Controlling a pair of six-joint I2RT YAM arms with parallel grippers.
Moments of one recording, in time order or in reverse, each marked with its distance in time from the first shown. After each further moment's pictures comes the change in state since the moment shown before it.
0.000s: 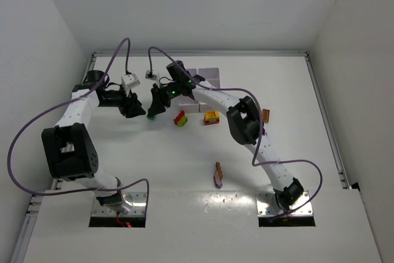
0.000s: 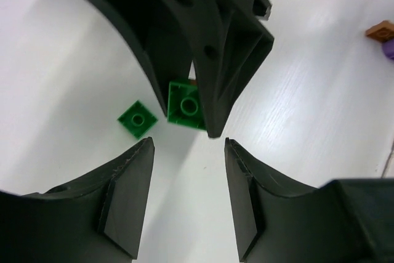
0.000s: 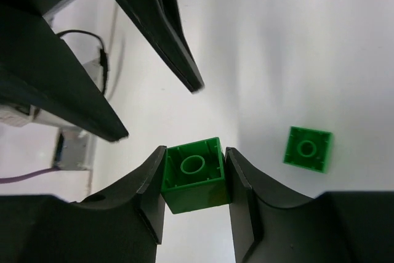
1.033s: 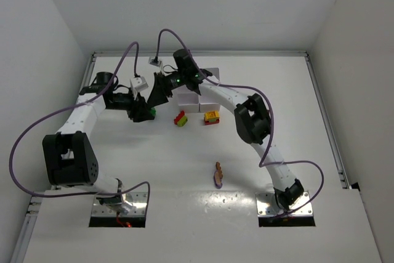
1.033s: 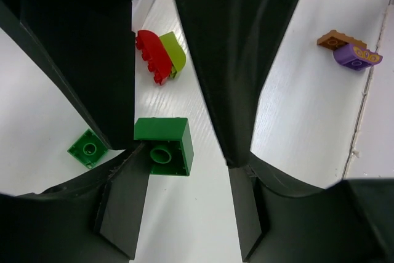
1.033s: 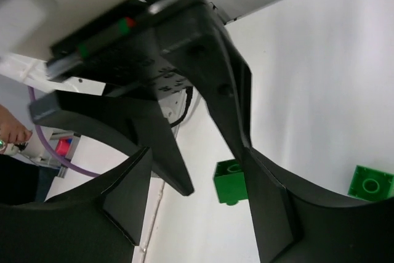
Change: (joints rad) left arm -0.096 -0.064 -0.051 -0.002 0.027 -0.061; right arm -0.032 -0.105 -0.073 0.266 -0.223 0.315
